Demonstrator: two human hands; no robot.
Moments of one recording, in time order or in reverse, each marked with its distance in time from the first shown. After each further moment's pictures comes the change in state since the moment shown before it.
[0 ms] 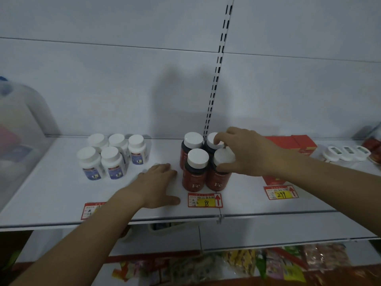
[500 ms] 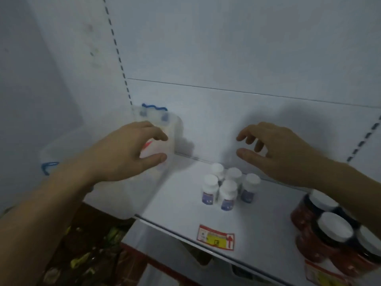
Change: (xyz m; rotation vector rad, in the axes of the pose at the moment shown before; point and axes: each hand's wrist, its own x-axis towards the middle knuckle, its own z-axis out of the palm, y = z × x) left_hand -0.231 -0.179 -0.150 0.062 0.595 -0.248; right_hand 0.129 -0.170 -0.067 0.338 0.297 -0.413
